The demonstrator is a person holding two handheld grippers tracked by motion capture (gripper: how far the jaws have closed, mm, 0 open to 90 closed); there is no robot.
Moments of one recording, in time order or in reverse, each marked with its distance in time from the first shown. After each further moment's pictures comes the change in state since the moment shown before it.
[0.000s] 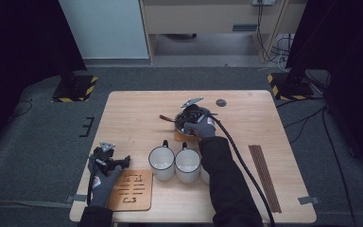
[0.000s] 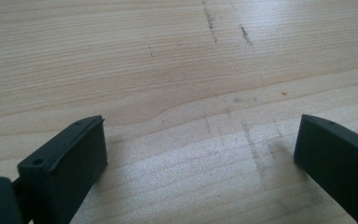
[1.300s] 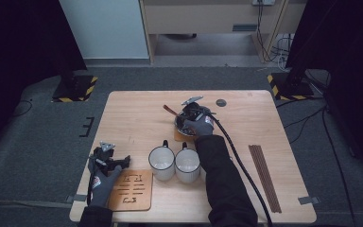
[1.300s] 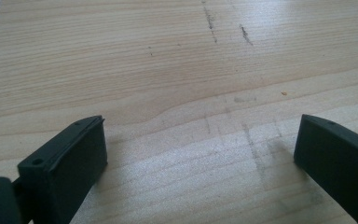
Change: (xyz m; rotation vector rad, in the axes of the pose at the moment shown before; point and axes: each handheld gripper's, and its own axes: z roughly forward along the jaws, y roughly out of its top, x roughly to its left) left arm 0.000 0.000 0.000 0.000 0.000 0.000; right arm -0.007 0.002 0.008 0.012 -0.099 0.053
